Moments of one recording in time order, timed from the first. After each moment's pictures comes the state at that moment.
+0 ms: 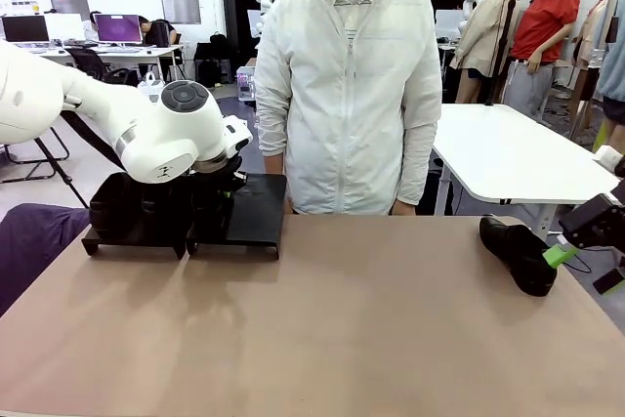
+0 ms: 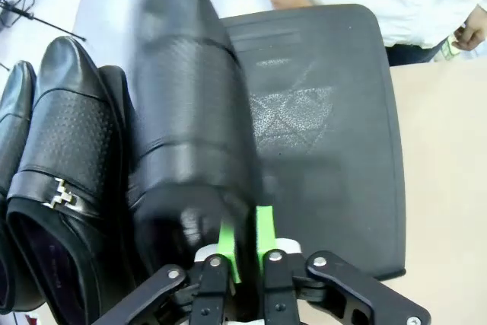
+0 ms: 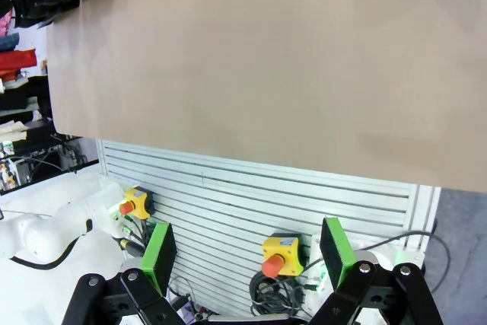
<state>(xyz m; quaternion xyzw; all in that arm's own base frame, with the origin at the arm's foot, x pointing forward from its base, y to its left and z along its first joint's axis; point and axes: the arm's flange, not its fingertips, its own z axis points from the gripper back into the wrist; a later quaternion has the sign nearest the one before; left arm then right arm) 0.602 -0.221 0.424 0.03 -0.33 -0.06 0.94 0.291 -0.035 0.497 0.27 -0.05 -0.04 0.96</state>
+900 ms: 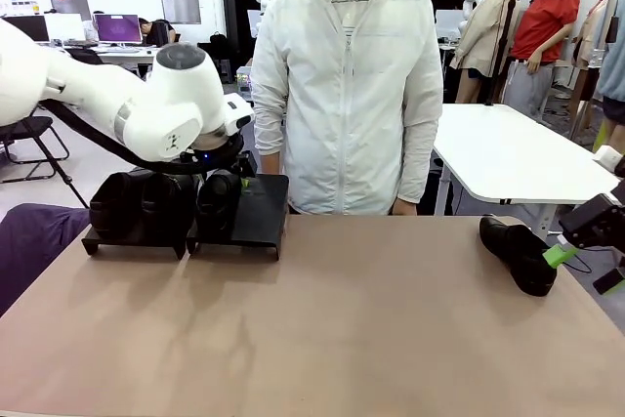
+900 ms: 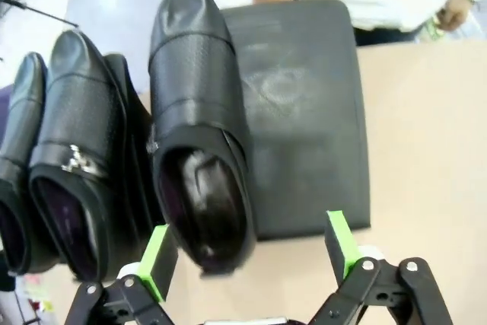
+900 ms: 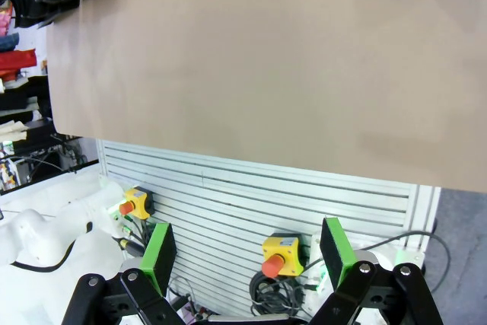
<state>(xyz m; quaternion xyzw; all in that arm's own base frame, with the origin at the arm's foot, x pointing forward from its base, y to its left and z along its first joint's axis) 0.572 -0.232 0.479 0.02 -0.28 -0.08 0.96 0.291 -0.035 0.497 0.27 -0.05 -0.04 0.96</state>
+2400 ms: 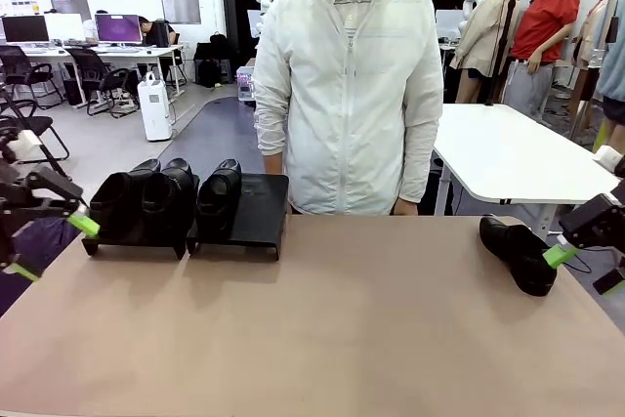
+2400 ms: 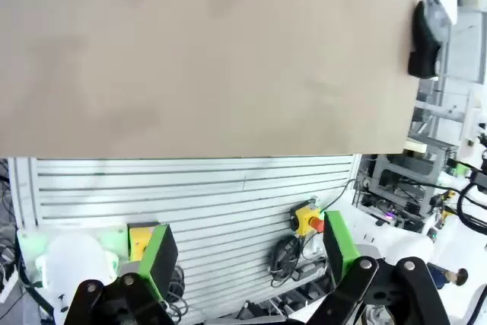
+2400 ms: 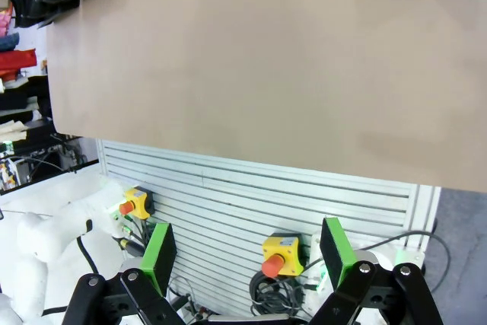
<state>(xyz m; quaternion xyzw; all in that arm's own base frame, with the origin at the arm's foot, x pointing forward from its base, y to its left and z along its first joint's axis) 0.281 -0.004 0.526 -0.30 -0.05 0.14 0.94 0.291 -0.035 0.497 0.27 -0.05 -0.04 0.96</state>
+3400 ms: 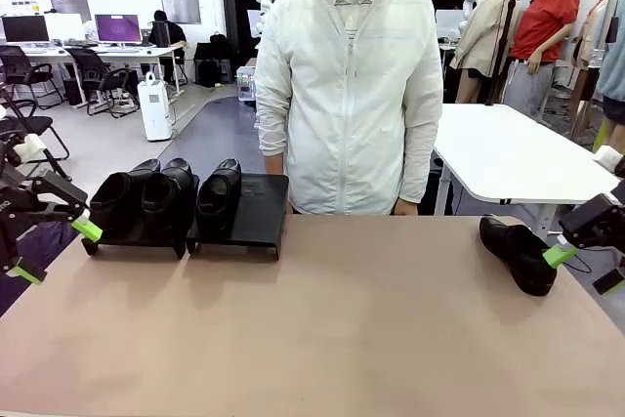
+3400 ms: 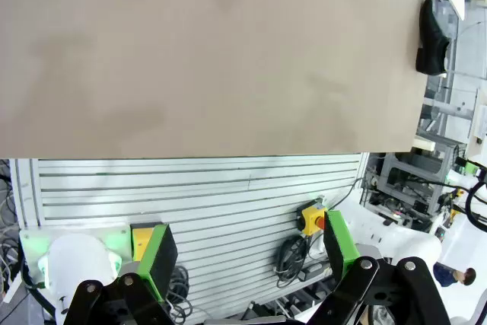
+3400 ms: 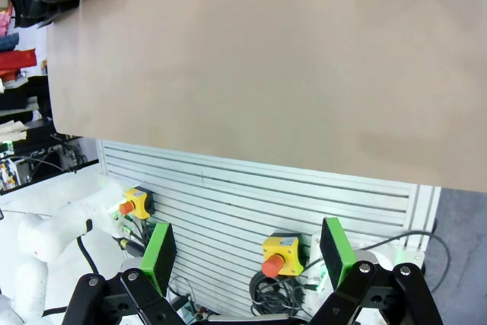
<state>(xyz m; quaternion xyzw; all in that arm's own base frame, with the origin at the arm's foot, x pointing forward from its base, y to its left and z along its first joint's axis) 0.282 -0.016 0.526 -0.29 -0.05 0.13 0.95 0.291 -0.035 0.497 0.27 -0.05 -0.04 0.96</state>
